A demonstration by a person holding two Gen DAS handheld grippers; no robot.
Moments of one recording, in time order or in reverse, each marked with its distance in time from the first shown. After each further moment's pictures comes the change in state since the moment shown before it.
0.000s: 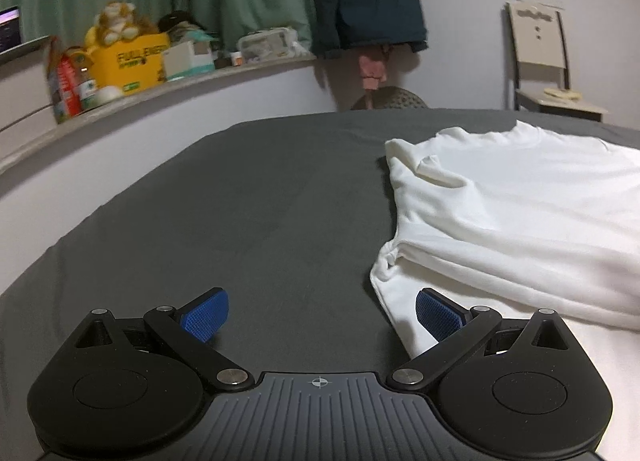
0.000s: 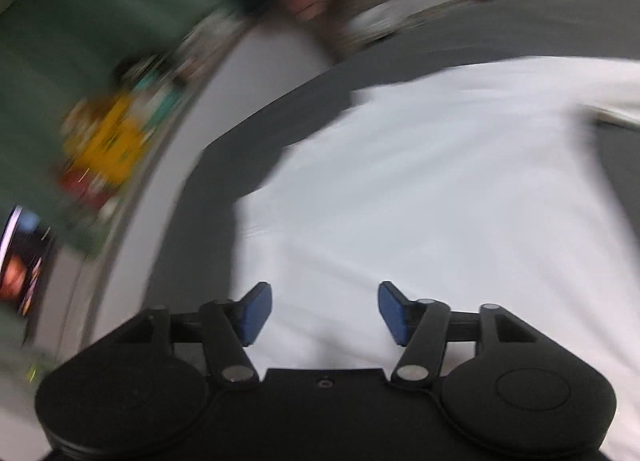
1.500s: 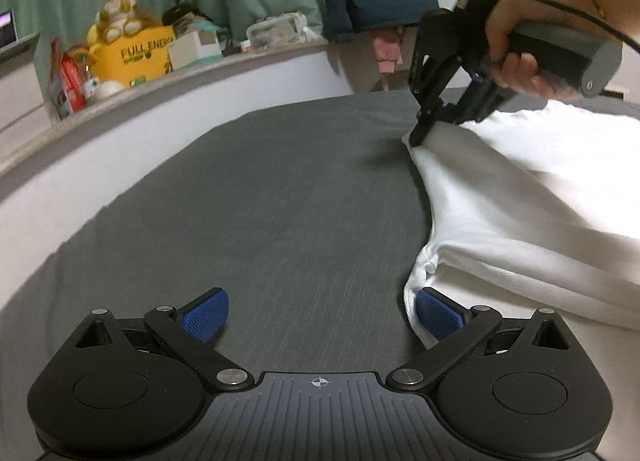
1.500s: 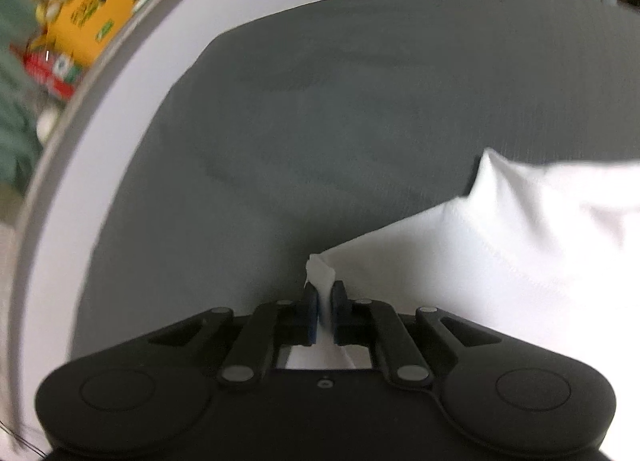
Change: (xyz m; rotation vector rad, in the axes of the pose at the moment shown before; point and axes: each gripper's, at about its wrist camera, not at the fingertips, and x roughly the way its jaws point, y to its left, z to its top) left arm 0.031 -0.001 0.005 0.014 0.038 0.072; right arm 0.276 0.077 0.093 -0.135 0.291 -0.055
